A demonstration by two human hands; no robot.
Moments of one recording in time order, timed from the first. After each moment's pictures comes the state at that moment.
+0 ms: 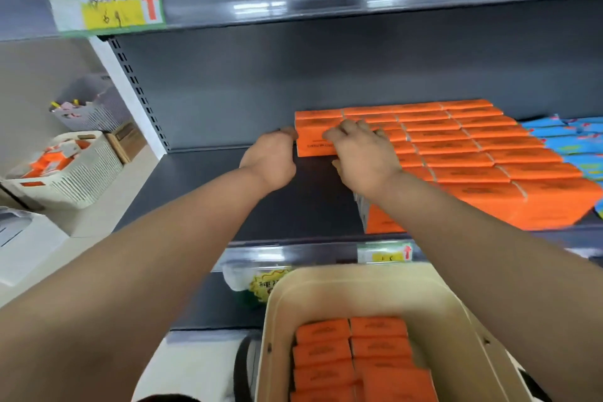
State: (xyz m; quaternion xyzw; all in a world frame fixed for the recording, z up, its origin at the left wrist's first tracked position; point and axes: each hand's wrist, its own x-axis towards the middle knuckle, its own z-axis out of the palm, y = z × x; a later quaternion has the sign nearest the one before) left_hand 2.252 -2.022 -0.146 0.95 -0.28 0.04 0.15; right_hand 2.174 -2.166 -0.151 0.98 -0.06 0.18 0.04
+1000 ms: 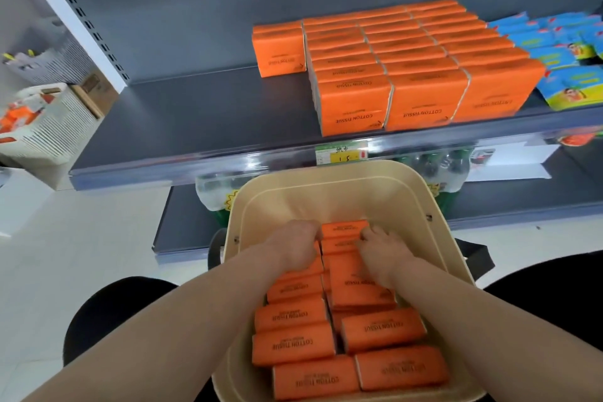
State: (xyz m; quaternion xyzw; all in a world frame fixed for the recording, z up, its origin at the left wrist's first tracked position) left_hand 2.014 -2.004 -0.314 0.89 -0.38 -0.24 0.04; right_hand 1.914 -2.151 -0.347 0.97 -0.07 -0.23 0.01
